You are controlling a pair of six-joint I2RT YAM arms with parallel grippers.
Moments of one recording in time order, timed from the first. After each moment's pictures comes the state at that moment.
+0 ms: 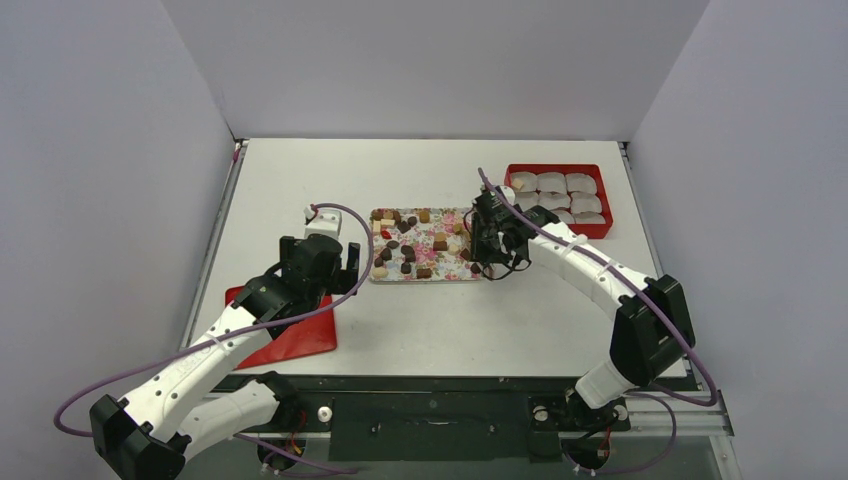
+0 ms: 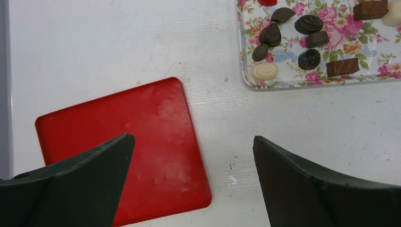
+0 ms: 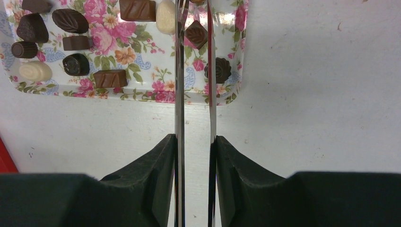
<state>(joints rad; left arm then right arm) -0.66 0.94 0.86 -0.69 -0.52 -0.34 0.58 1.55 1.22 -0.72 0.13 0.55</state>
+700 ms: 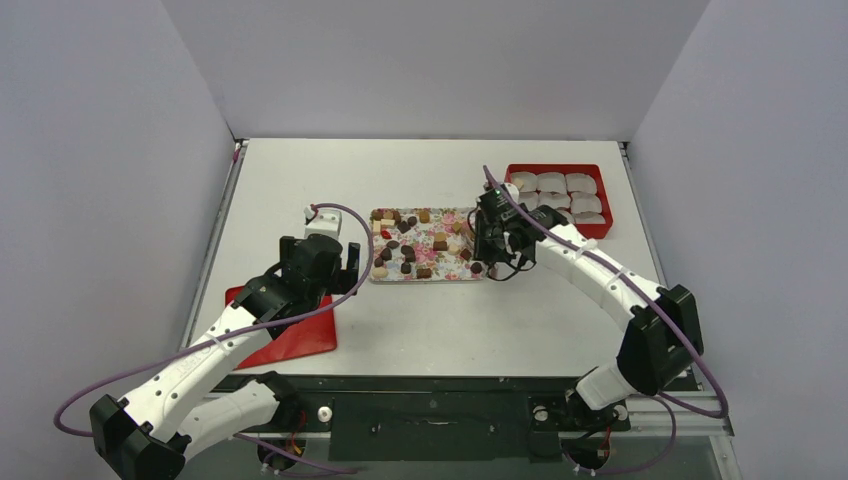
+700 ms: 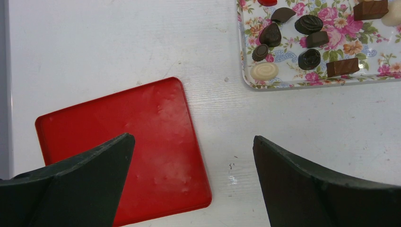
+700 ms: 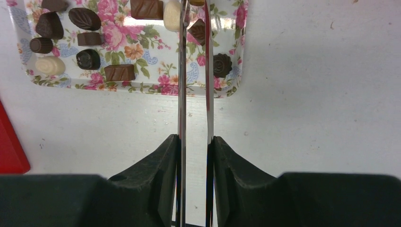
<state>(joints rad) -0.66 0.94 0.86 -0.69 -0.52 -0.34 0.59 1.51 1.23 -0.75 0.13 0.55</state>
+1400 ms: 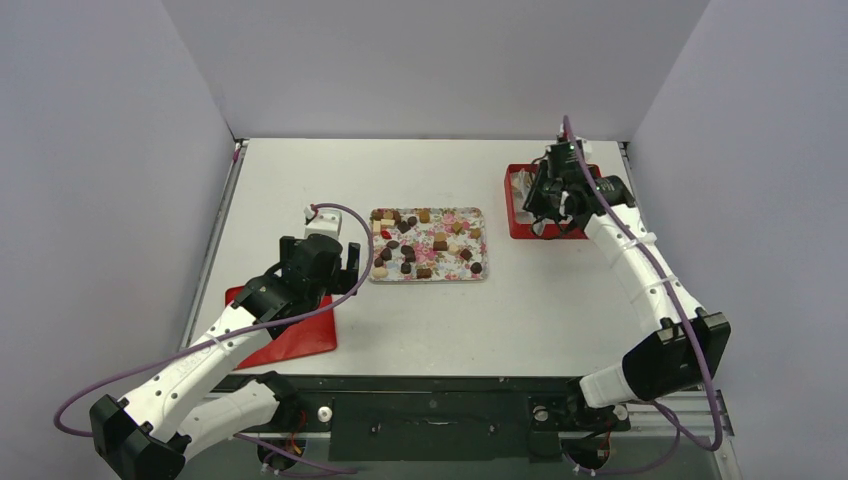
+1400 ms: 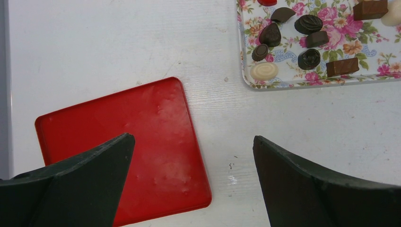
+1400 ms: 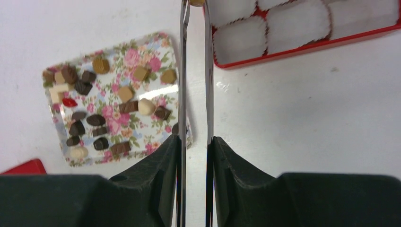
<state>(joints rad) -0.66 0.94 0.86 -0.69 -0.52 -0.34 0.32 1.43 1.42 -0.83 0.14 0.52</state>
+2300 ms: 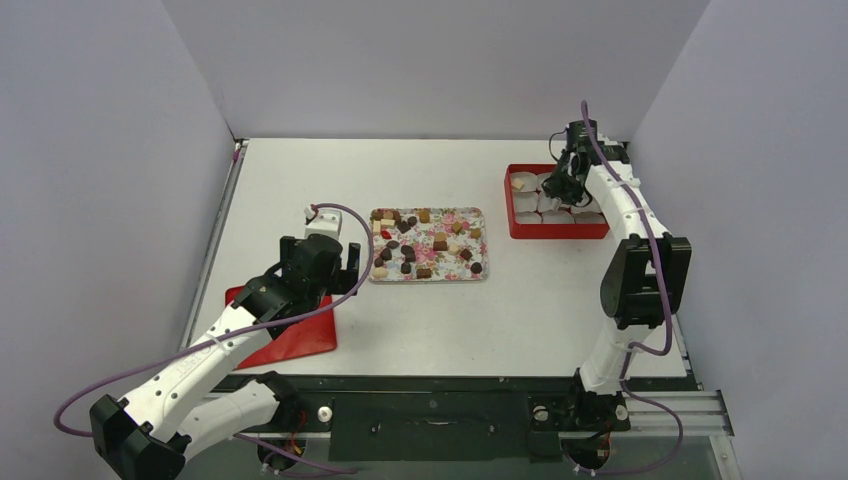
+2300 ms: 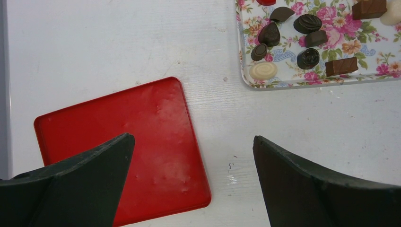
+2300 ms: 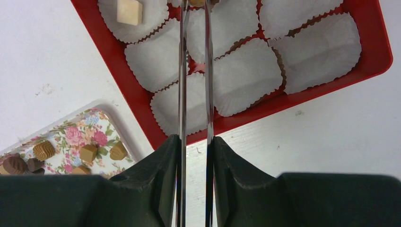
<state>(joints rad) -0.66 0.94 0.86 -0.69 -0.52 -0.34 0.04 1.86 1.67 -0.82 0.10 0.50</state>
